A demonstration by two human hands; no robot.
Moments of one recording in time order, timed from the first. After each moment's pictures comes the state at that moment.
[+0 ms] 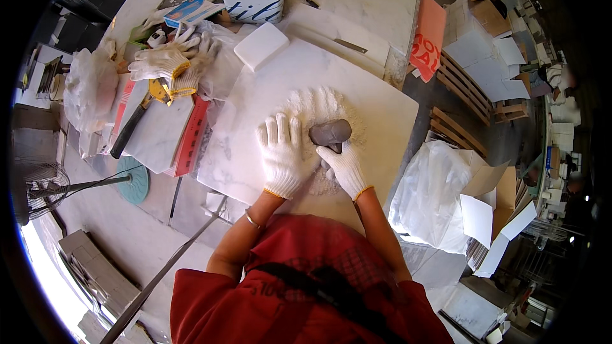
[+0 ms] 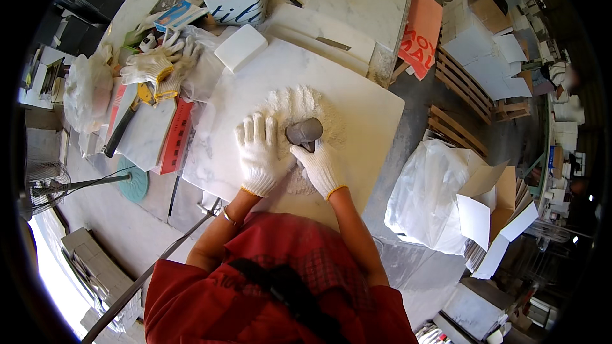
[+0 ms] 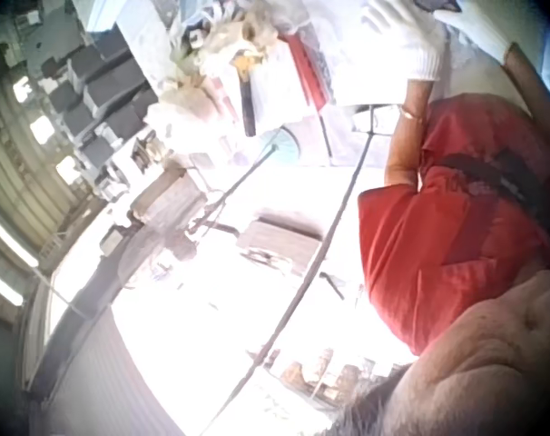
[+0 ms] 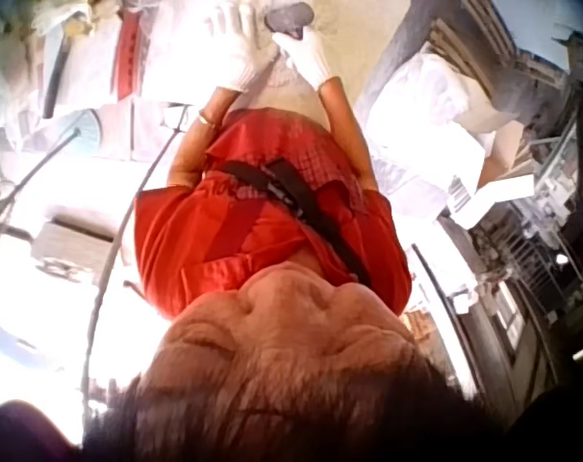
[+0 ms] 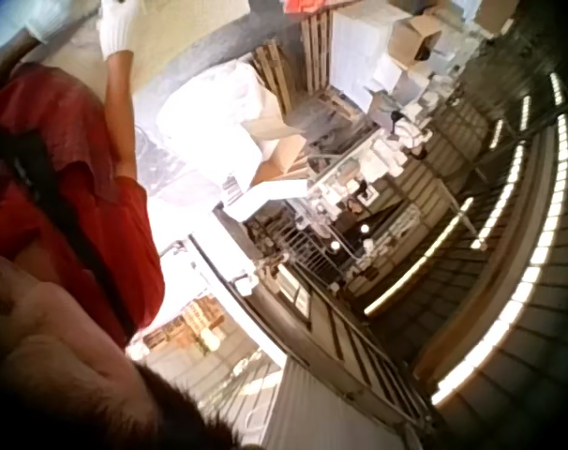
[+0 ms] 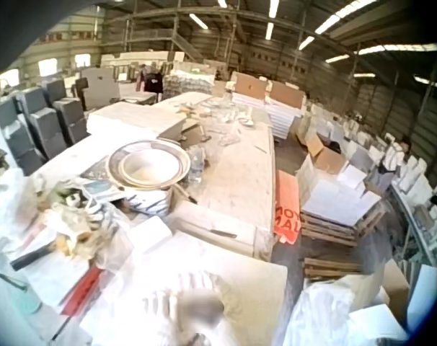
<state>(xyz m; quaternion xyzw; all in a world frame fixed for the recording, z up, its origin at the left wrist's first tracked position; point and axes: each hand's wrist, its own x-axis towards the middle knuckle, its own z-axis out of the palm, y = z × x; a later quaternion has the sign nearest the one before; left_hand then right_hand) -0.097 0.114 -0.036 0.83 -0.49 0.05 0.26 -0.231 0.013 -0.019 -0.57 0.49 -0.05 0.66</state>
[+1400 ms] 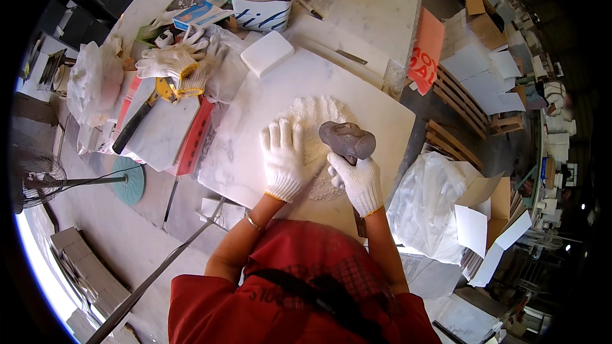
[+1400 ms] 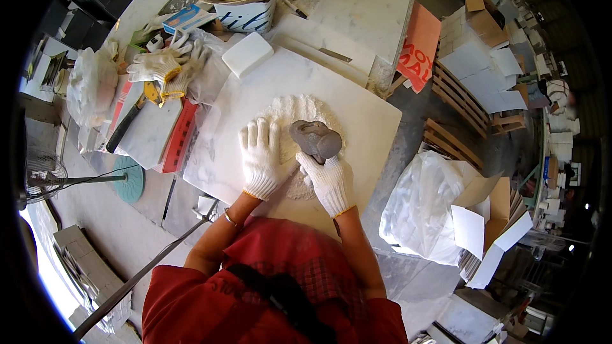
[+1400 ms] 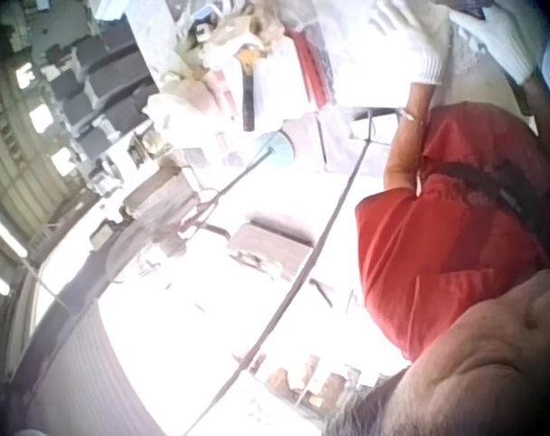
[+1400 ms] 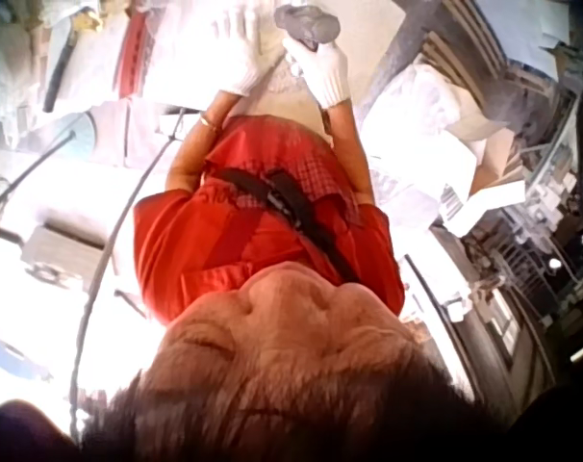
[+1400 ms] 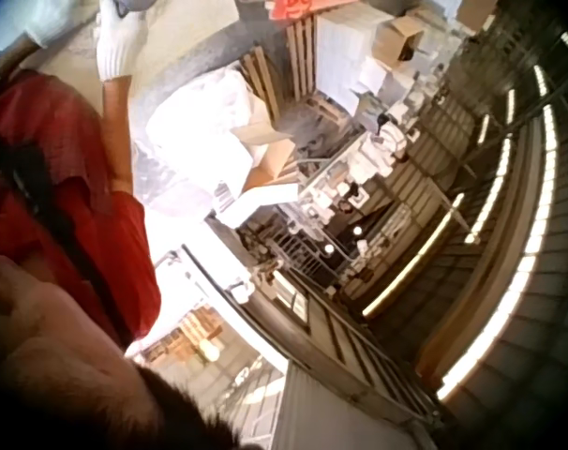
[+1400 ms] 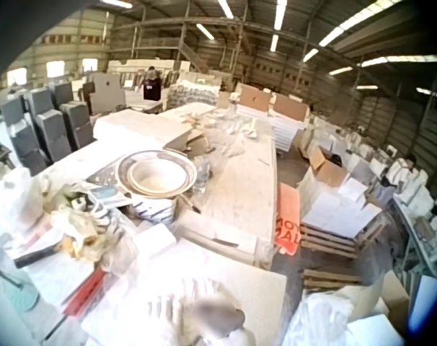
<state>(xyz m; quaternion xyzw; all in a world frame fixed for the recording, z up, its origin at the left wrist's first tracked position) -0.099 0.122 -0.028 0.82 -0.50 0.03 0.28 -0.238 0.037 0.042 -0.60 0.50 -0.13 0.61</state>
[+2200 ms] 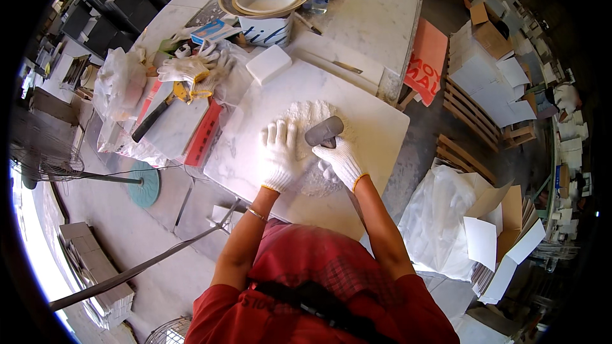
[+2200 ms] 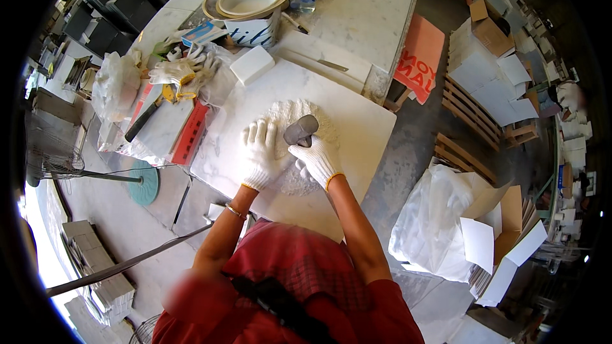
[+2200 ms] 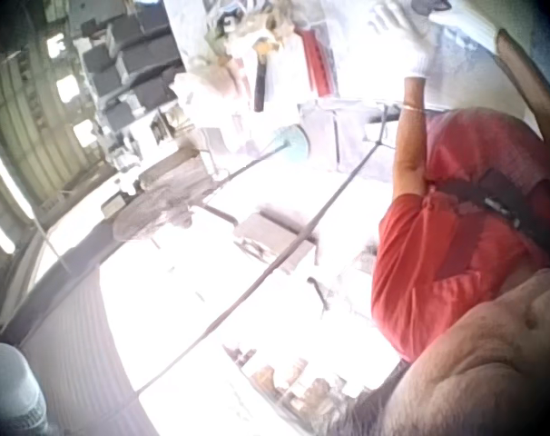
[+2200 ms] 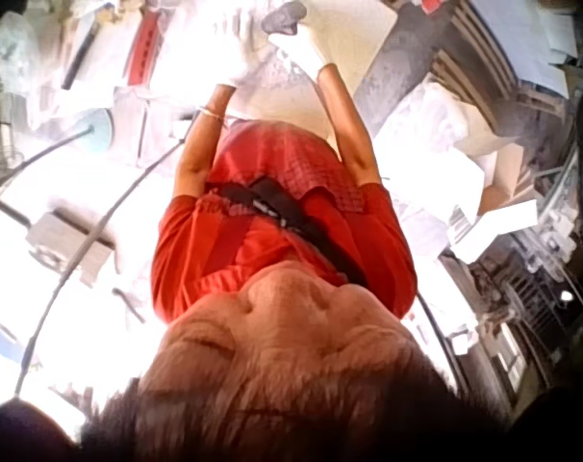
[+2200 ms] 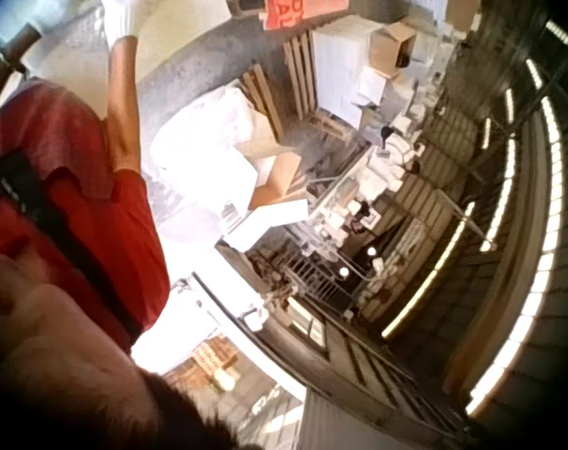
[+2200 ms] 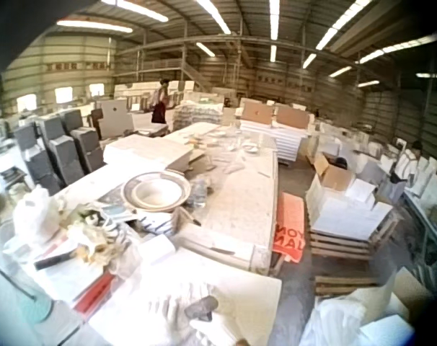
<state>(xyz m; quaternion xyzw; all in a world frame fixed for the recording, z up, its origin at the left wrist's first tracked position) -0.111 0.121 -0.031 0.82 -0.50 0.10 0.24 -0.238 -0.002 0.029 -0.60 0.45 0.00 0.66</state>
